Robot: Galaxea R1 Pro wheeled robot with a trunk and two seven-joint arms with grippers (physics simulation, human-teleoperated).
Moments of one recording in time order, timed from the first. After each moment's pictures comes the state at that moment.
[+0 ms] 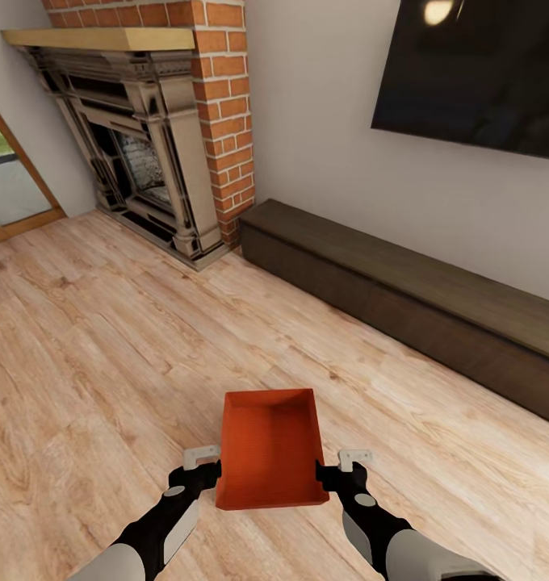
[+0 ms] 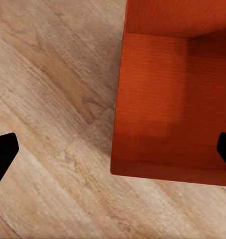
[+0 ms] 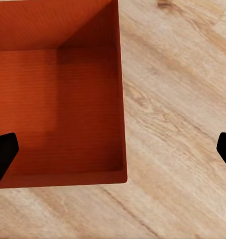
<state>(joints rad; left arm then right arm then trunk) -0.57 -0.05 -0.28 -0.41 0.37 -0.01 0.24 -0.67 0.13 0.01 -0.12 0.04 -0.25 -0.12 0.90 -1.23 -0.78</state>
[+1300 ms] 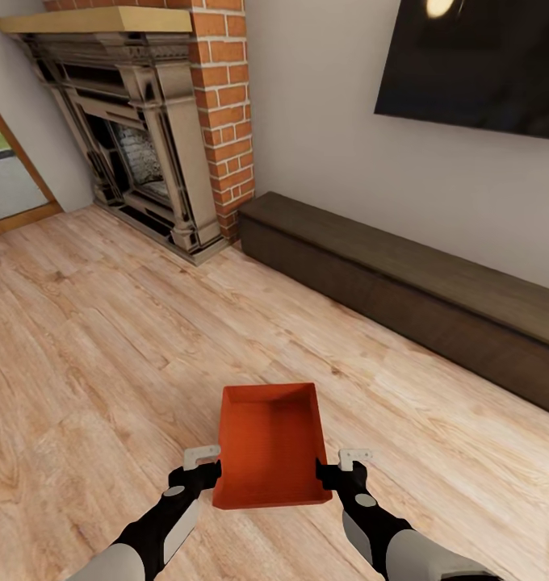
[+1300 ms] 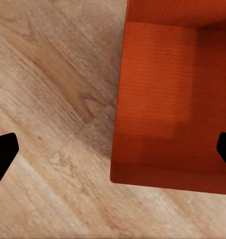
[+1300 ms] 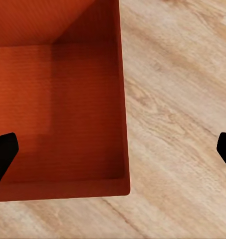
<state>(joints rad) -0.57 -0.05 -0.28 -0.41 0.37 -0.01 0.24 -0.67 0.13 0.01 -0.12 0.03 -0.27 -0.12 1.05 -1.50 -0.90</state>
